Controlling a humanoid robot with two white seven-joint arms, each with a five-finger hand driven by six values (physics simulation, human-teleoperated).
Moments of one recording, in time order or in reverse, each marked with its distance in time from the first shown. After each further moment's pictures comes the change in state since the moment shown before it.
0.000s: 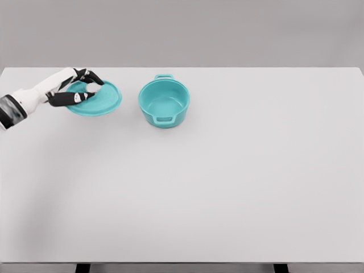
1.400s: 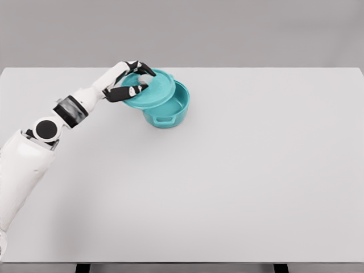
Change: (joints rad) left arm 0.026 -0.347 0.138 0.057 -0.163 -0.039 0.065; right arm 0.000 0.000 0.000 0.000 0.000 0.000 0.000
